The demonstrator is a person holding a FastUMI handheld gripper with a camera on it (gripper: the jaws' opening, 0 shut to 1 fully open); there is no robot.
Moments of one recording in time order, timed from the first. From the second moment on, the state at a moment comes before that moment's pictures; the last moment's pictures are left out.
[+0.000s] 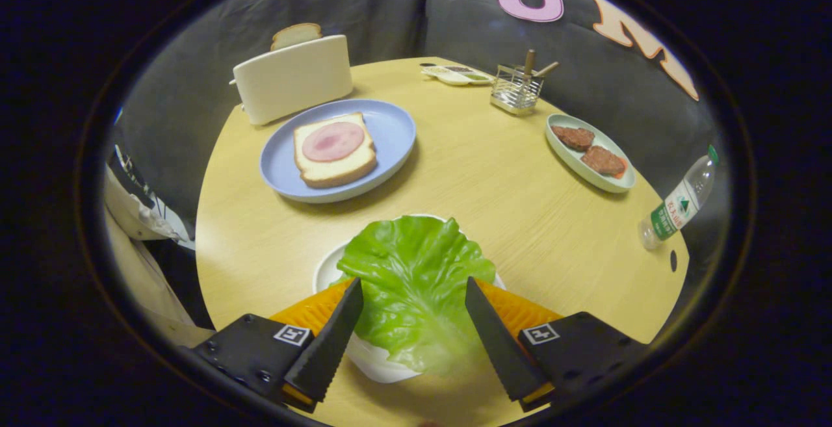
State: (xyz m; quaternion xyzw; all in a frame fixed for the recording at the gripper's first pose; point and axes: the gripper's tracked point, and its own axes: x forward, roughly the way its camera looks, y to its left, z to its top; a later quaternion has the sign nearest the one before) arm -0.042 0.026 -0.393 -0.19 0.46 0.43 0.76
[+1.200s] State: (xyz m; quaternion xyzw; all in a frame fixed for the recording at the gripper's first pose) arm -0.041 0.027 -0.356 -0.18 0.45 0.37 0.79
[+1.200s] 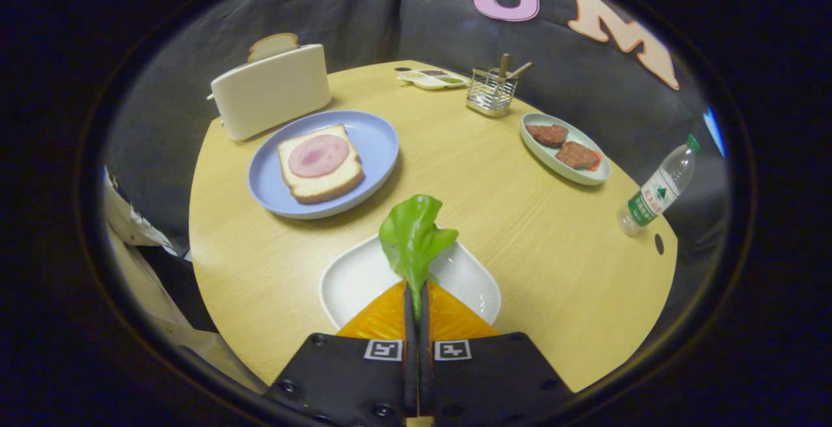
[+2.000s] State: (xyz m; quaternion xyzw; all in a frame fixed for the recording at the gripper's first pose) arm -0.041 0.130 -0.286 -0.17 0.40 0.38 0.82
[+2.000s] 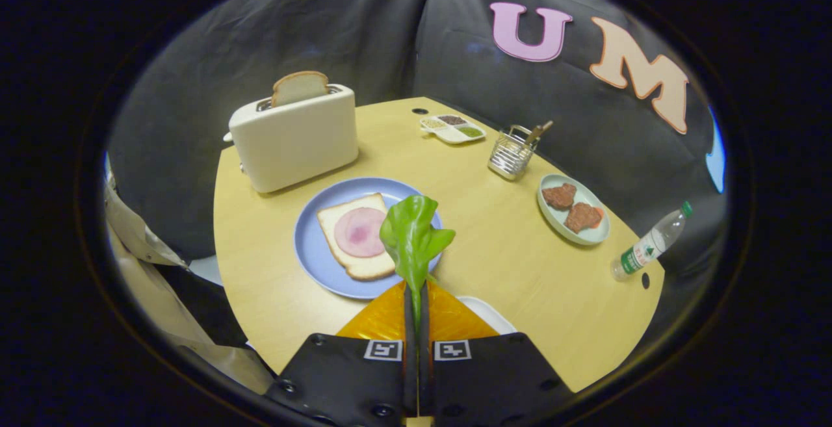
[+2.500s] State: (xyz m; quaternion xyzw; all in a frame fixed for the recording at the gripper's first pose) arm -0.048 0.192 -0.292 -0.18 0.40 0.42 0.80
